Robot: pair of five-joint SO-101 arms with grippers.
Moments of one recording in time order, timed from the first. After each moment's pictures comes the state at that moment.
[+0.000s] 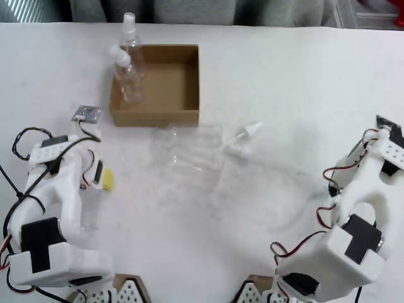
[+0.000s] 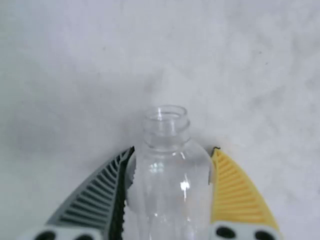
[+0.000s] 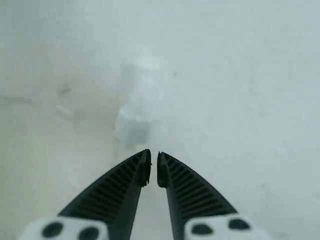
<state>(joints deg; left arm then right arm) -21.5 -0.8 40.2 56.7 -19.8 33.8 6.0 15.6 78.9 12.1</state>
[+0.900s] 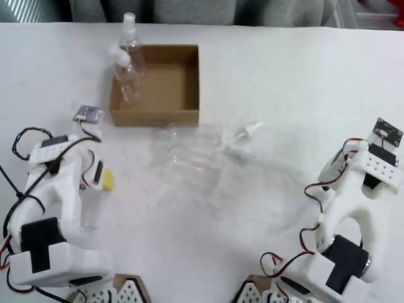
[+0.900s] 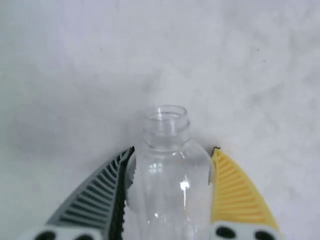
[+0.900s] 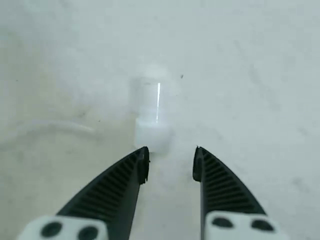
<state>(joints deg) -21.5 -0.8 40.2 56.9 -21.2 29.5 -6.5 30.2 66.4 -2.8</state>
